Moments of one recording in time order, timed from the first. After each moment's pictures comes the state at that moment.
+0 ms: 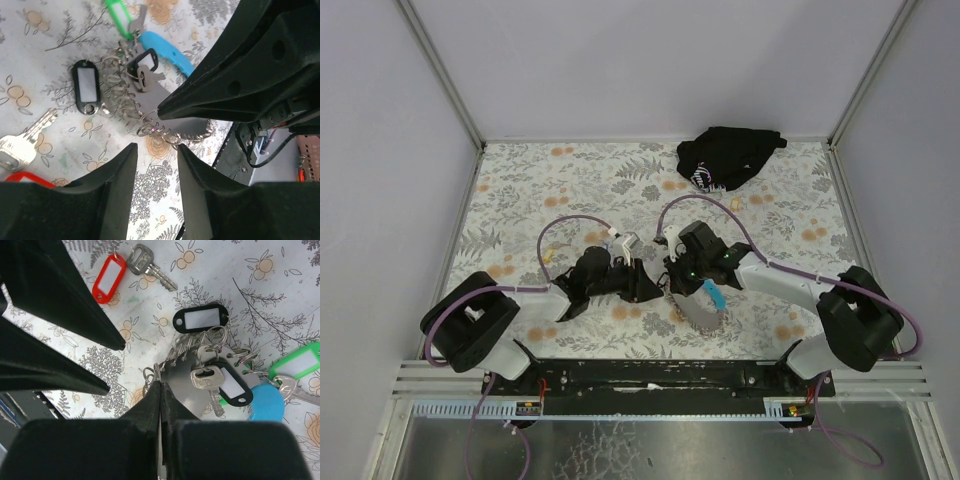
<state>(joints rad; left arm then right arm) -0.72 1.48 0.43 0.61 0.43 -0.69 0.75 1.50 0.85 -0.32 -0.25 0.09</state>
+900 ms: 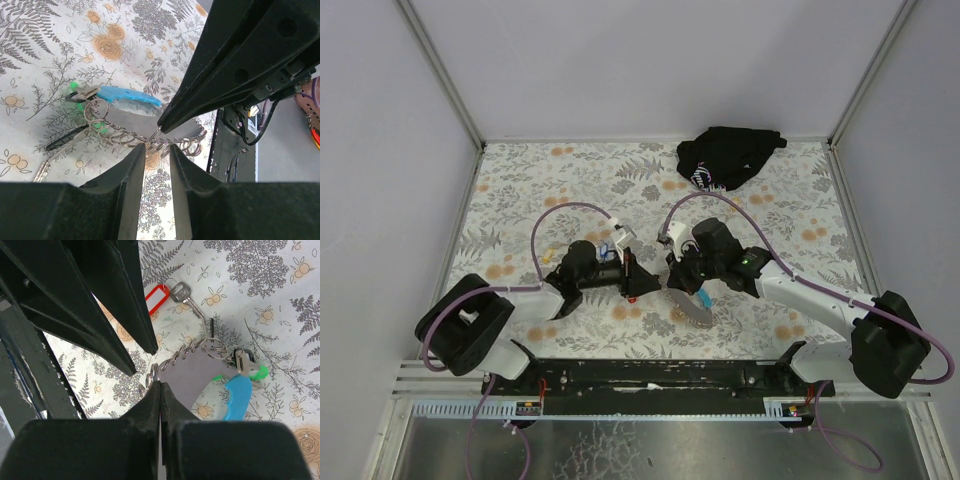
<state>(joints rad) -0.63 1.44 0.40 0.83 0.68 -0.49 0.75 1.30 0.81 -0.28 -0.36 -0.04</state>
